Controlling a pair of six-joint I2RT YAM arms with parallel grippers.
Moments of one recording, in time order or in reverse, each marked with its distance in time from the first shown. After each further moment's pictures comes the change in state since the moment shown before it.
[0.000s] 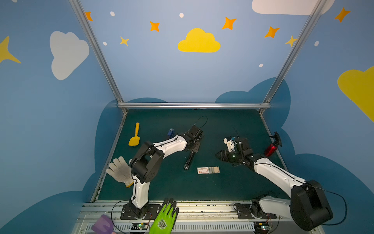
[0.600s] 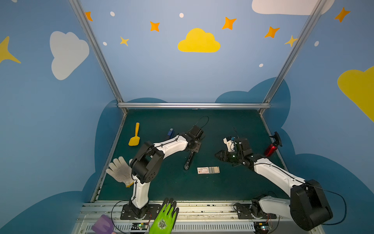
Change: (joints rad) left arm -0.011 0.000 0.018 -0.012 -0.013 0.003; right arm 0.000 0.003 -0.004 0.016 -0.017 0.002
